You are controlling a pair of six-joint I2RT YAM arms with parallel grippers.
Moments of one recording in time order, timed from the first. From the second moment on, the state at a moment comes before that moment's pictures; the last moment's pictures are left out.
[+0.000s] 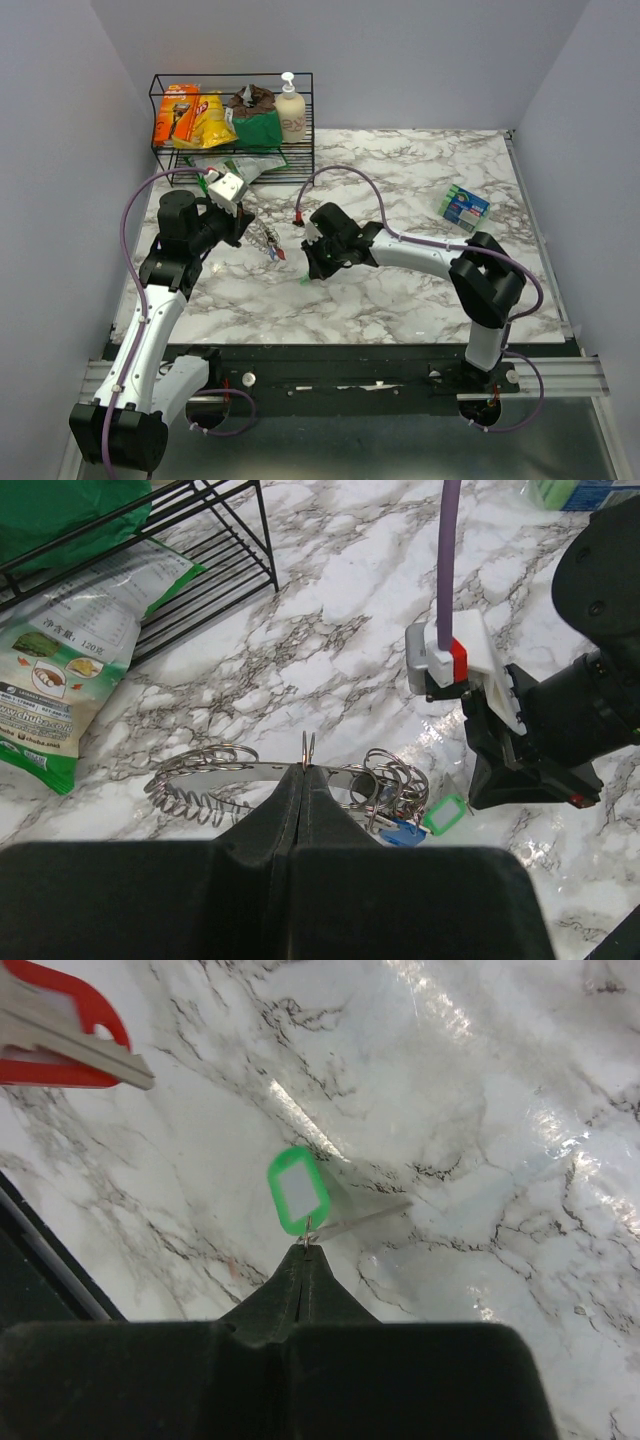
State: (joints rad) left arm -0.13 0.89 0.84 -0.28 0.48 0.16; right arm 0.90 1.87 1.26 -0.32 -0.22 0.19
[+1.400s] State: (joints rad) left arm -0.44 1.08 1.10 -0.24 0.71 0.34; right arm 0.71 1.16 1.20 -0.47 -0.59 -0.19
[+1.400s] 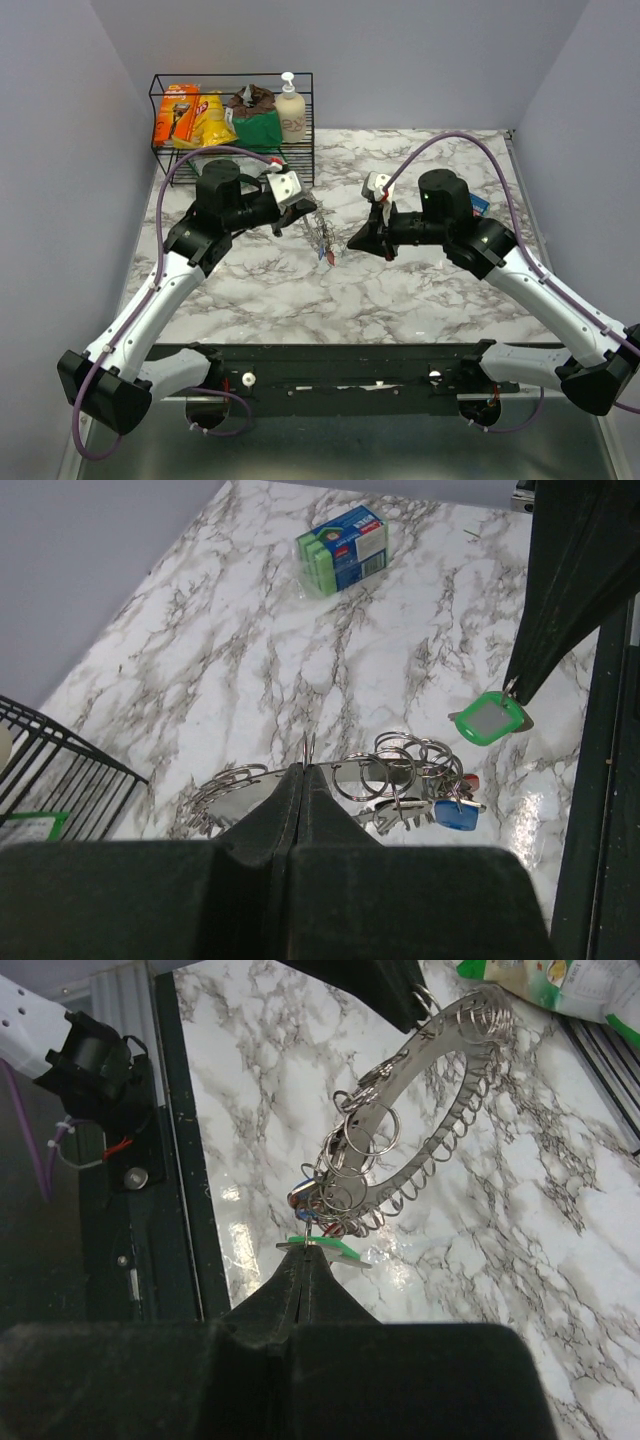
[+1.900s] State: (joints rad) left arm -0.54 1.13 1.14 -0.30 0.66 0.48; right arm 0.71 1.13 1.20 -0.51 -0.59 -0.20
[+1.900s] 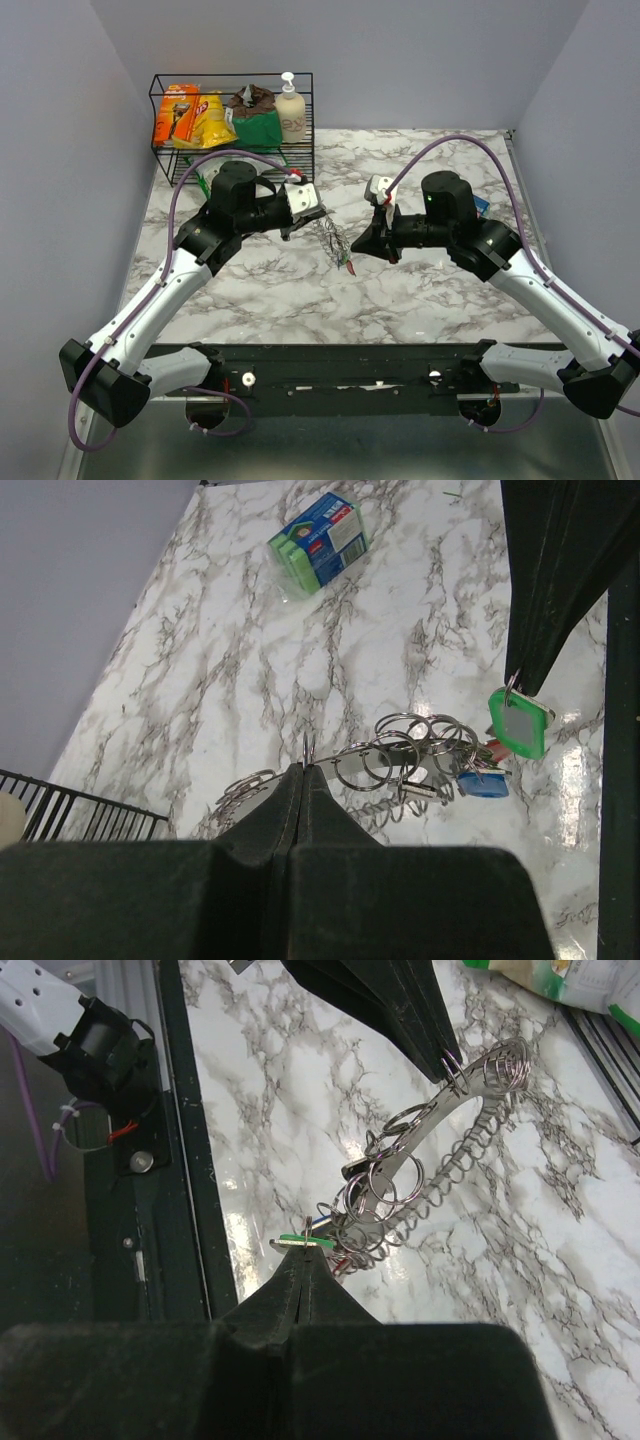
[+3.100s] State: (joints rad) left arm -0.55 1.15 1.17 -0.38 0.76 0.52; right arm 0.71 1.15 1.24 -0.49 -0.42 -0.24
